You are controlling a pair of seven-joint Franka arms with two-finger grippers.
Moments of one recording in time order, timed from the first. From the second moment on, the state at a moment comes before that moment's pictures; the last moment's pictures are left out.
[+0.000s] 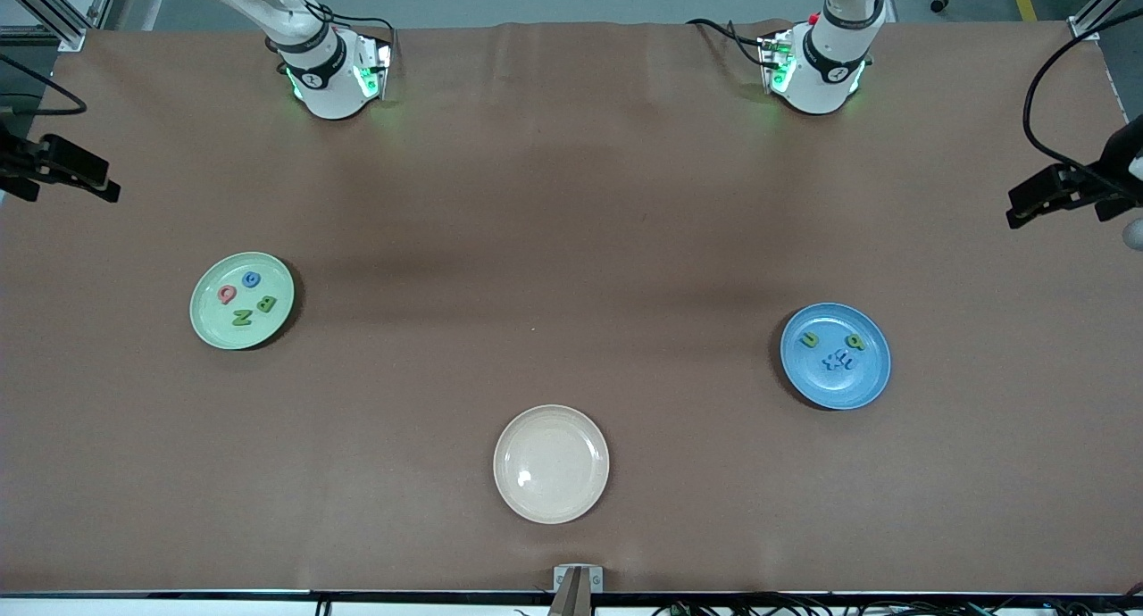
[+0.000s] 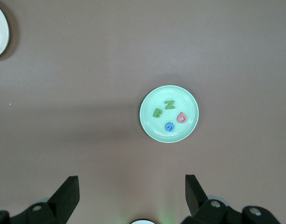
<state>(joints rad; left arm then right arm) 0.18 0.08 -0.23 -1.41 0.07 1.44 -0.09 0.08 0.02 -0.14 -1.43 0.02 1.39 -0.02</state>
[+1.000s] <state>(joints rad) 0.05 -0.07 -0.06 -1.55 0.00 1.43 -0.02 0.08 0.03 -0.15 -1.40 0.02 1.37 -0.02</state>
